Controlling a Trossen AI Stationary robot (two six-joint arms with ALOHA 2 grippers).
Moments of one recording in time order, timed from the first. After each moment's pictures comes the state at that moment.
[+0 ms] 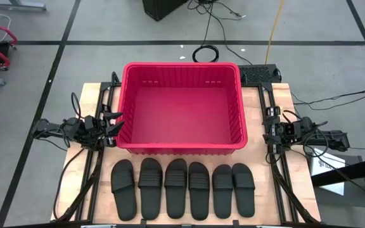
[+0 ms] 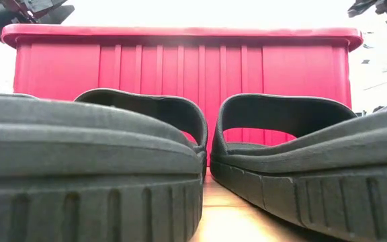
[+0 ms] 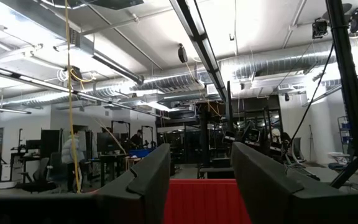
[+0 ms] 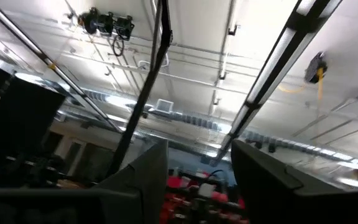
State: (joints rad) left arm -0.19 0.01 0.01 0.55 -0.36 0.26; right arm -0.05 0.04 0.02 0.78 -0.28 -0.12
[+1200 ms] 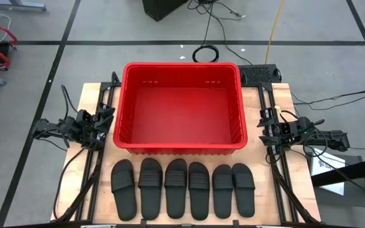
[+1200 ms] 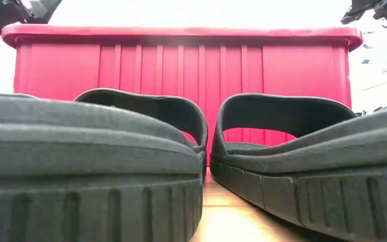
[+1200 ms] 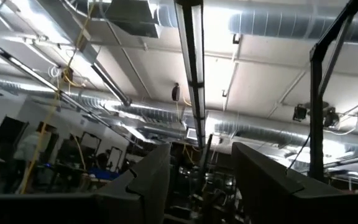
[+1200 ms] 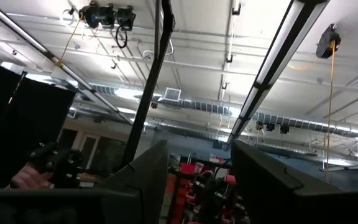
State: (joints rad) left arm -0.19 0.01 0.01 0.74 -0.34 -0.01; right arm -0.05 0.04 0.02 0.73 -0.28 -0.06
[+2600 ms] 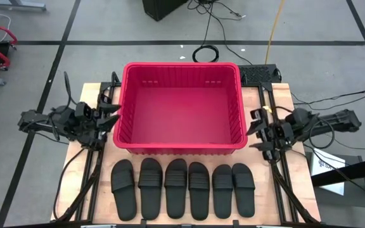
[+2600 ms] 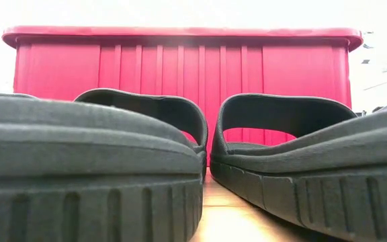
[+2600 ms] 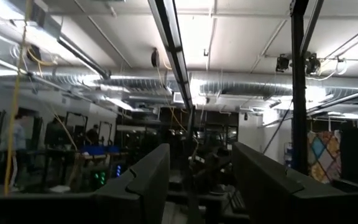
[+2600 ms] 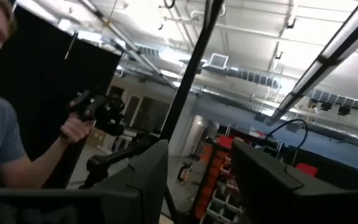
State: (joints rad) left arm -0.19 0.41 0.44 0.52 -0.25 0.05; right arm 0.19 0.58 0.45 0.56 -0.27 -0.27
